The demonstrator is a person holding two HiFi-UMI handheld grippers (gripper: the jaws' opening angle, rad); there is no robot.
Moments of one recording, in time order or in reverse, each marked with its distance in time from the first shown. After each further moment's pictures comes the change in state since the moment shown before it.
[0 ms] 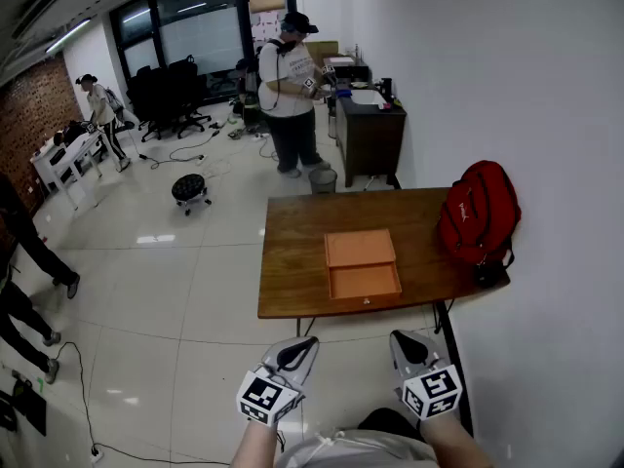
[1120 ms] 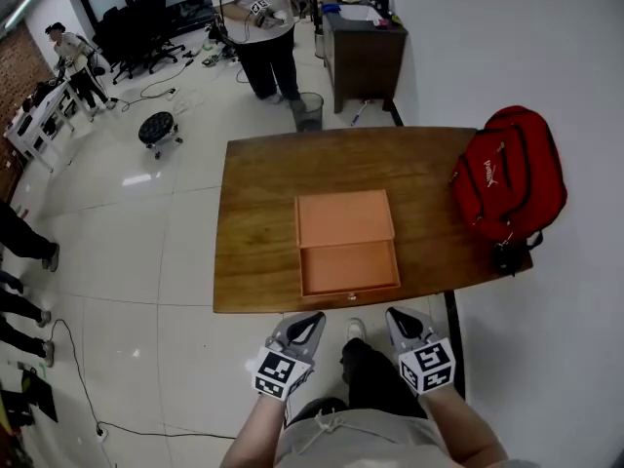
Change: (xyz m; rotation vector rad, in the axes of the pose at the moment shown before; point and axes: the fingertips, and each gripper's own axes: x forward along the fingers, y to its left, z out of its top) left arm 0.199 0.066 -0.151 -0.136 0.186 0.001; right arm 0.148 -0.141 -0.140 0.035 0.258 0.063
